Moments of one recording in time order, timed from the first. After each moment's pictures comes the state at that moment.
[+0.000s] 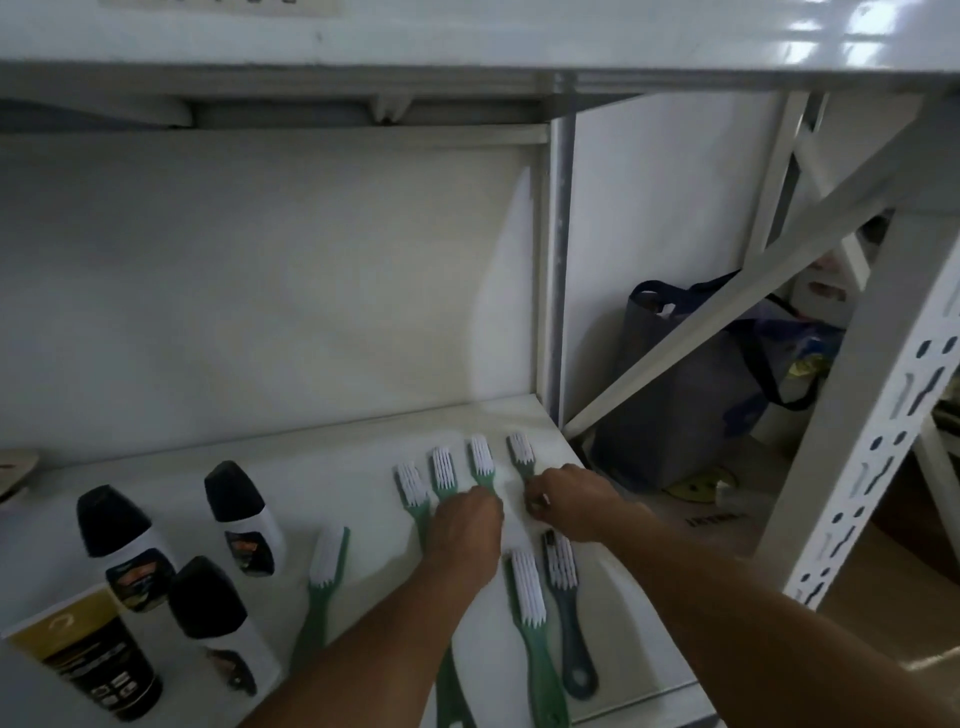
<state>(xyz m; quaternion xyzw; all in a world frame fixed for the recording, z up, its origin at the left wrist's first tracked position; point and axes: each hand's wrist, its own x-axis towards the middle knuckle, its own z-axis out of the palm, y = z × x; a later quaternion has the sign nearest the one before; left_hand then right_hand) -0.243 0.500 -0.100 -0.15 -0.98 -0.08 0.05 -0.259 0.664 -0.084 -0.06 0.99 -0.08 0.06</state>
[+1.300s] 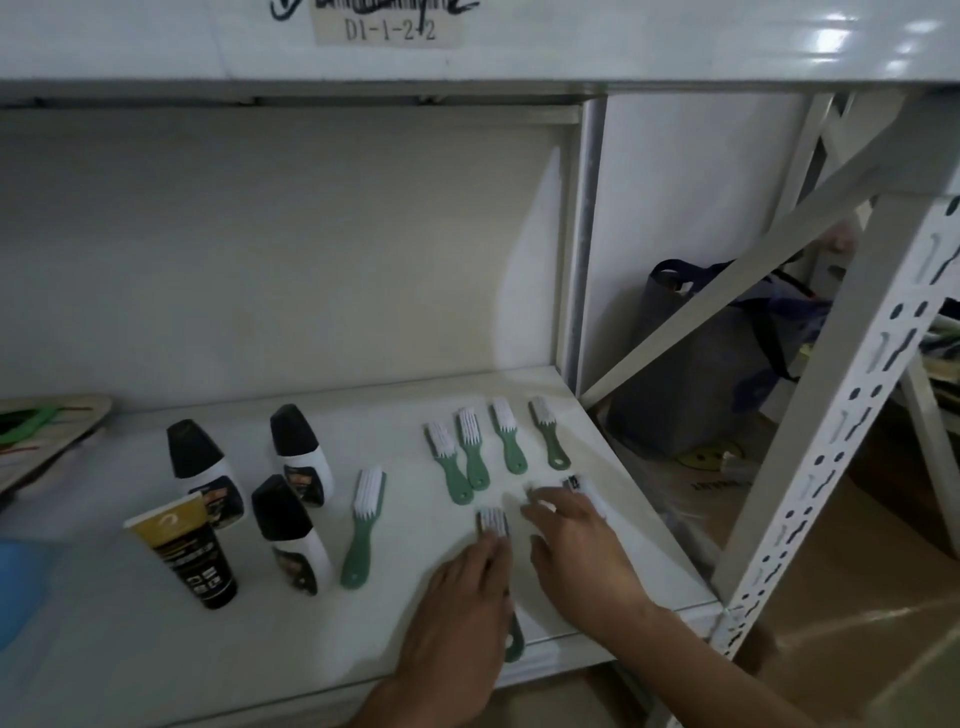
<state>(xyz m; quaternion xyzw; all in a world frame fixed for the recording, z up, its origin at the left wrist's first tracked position) -0.101 0.437 -0.142 -0.25 -0.96 -0.11 0.09 -0.114 0.601 -0.097 -0.11 0.97 -0.17 -0.15</state>
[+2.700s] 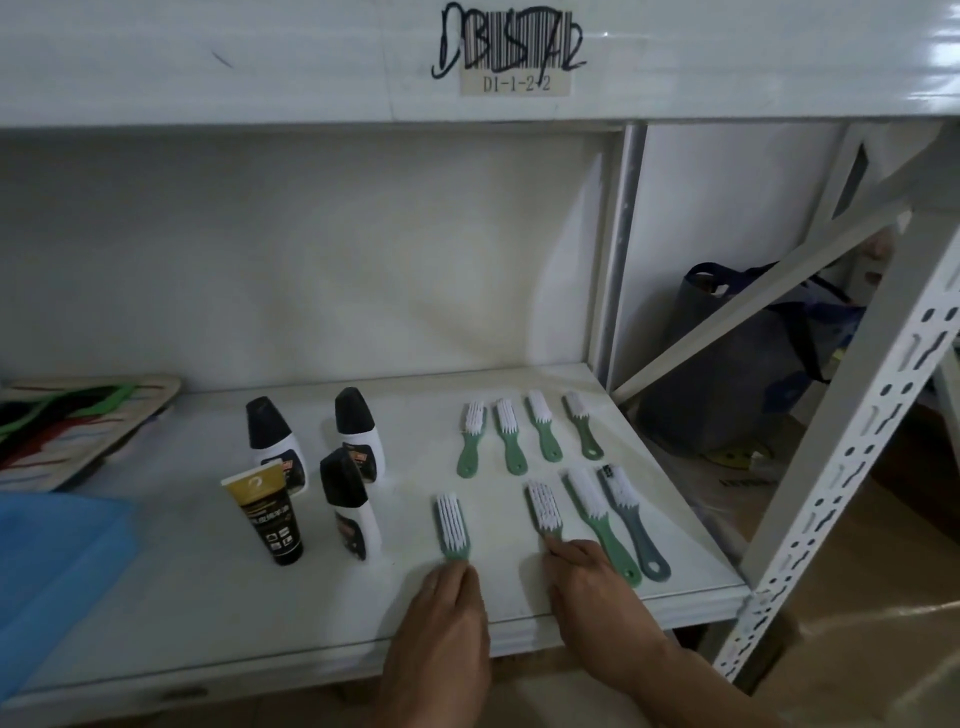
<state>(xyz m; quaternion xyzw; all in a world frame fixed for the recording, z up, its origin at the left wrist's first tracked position) -0.058 0.378 -0.134 -0.14 -0.98 -0.12 0.03 -0.069 0.572 -0.113 -0.17 0.98 -0.11 -0.04</state>
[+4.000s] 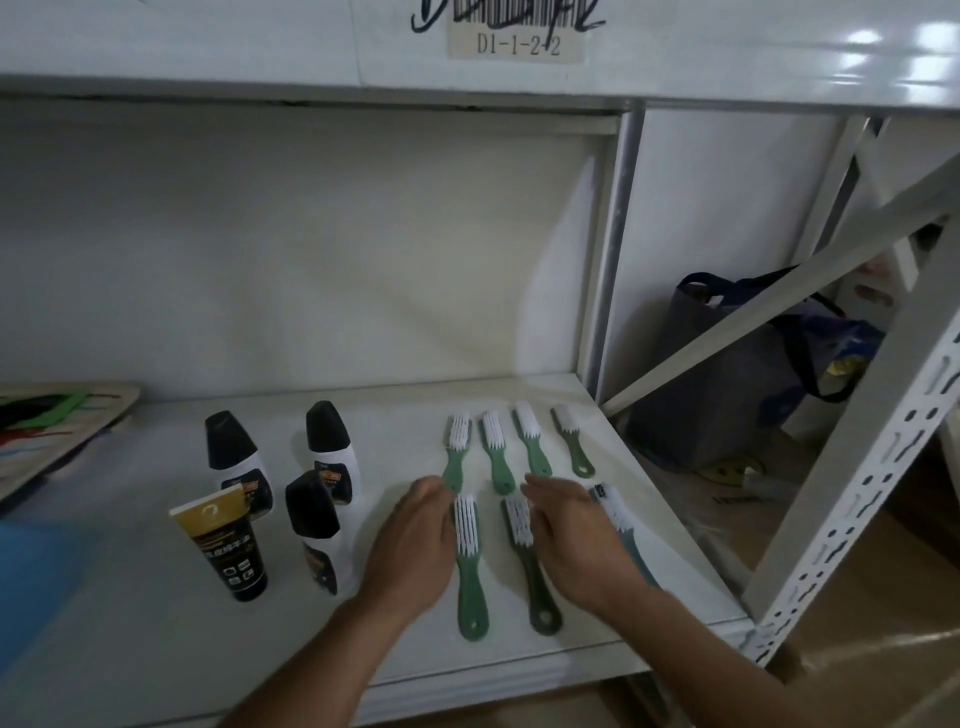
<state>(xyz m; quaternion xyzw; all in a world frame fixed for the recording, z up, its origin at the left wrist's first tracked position) -0.157 0.376 -0.098 -0.12 -0.93 -0.32 0.12 -0.128 0.568 -0.073 -0.12 0.95 -0.26 -0.14</state>
